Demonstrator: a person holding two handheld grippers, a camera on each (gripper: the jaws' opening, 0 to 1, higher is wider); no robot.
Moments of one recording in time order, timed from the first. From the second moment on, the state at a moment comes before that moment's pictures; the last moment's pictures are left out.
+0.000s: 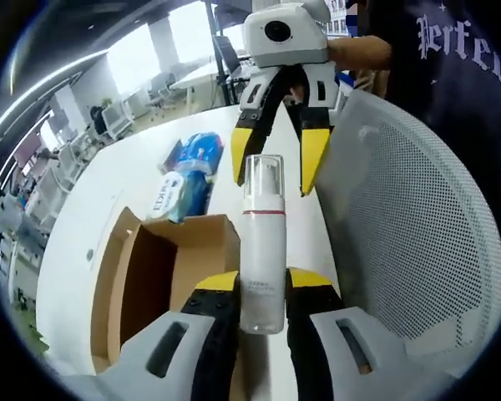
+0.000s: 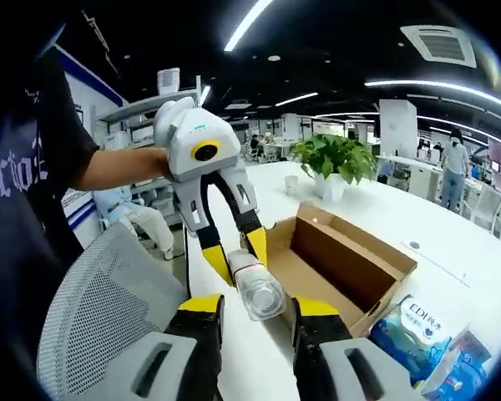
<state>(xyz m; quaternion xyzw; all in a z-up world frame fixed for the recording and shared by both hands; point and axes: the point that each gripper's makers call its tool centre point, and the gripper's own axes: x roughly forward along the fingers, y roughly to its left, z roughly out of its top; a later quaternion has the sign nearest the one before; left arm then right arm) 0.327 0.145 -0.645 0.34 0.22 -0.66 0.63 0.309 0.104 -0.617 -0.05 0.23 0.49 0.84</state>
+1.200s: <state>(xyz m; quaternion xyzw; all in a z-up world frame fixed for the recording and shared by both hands) 0.342 0.145 -0.645 0.36 0.19 -0.63 0.66 0.328 0.103 -0.619 0.26 0.33 0.39 0.82</state>
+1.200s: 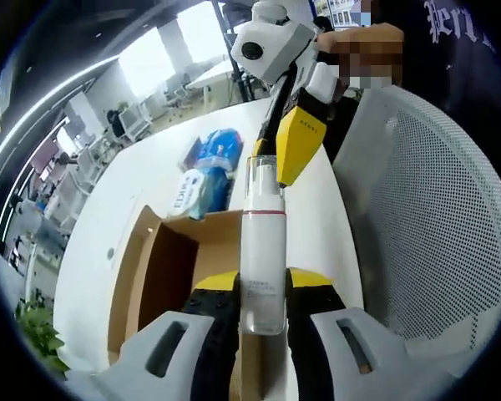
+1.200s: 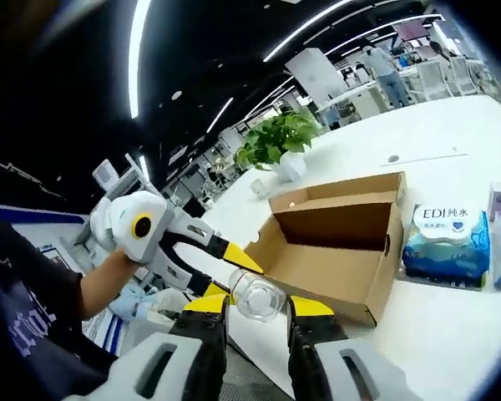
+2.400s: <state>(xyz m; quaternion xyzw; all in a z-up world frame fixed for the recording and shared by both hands) 0.362 0.142 -0.636 0.43 0.12 -0.58 0.68 0.347 0.104 -0.619 0.34 0.35 0.35 0.80</state>
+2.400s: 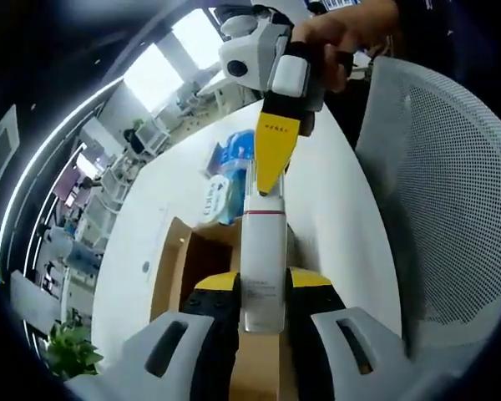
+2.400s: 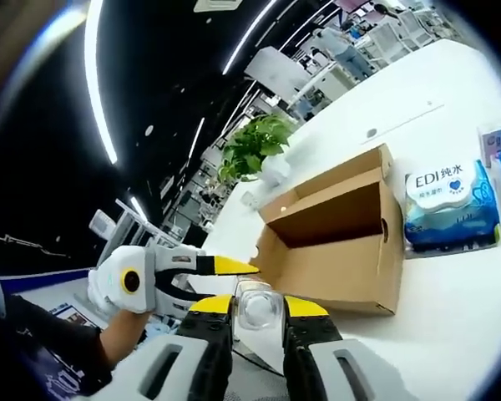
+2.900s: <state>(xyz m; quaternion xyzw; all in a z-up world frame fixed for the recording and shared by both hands) 0.367 0.141 -0.636 0.43 0.12 -0.58 0.69 0.350 0.105 -0.615 0.36 0.35 0.35 0.79</state>
